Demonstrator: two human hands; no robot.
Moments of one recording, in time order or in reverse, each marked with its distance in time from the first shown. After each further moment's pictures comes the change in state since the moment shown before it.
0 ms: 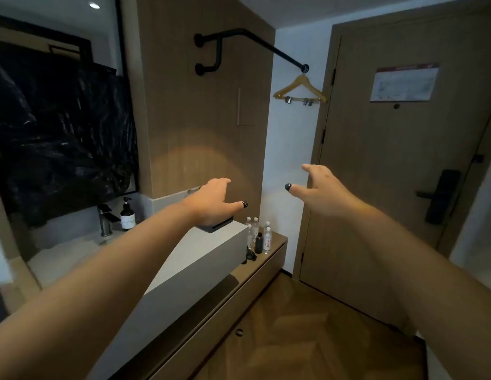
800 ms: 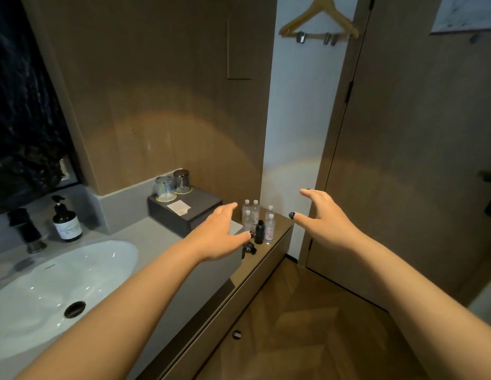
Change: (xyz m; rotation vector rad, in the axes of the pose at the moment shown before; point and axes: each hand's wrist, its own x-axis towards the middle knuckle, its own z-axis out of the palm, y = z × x) left_hand 0.273 -0.099 0.179 -0.108 -0.191 -0.076; right_hand 0.250 0.180 0.157 0.084 -0.149 0.097
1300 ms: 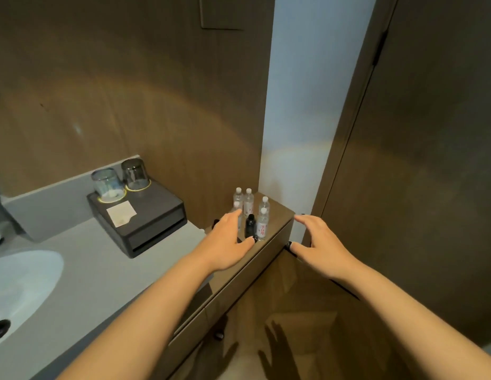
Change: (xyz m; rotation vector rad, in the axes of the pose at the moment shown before) left_hand 0.229 0.042 0.116 -0.154 -0.065 -0.151; right_hand 0.178 0.194 0.020 0.036 -0.318 0.056
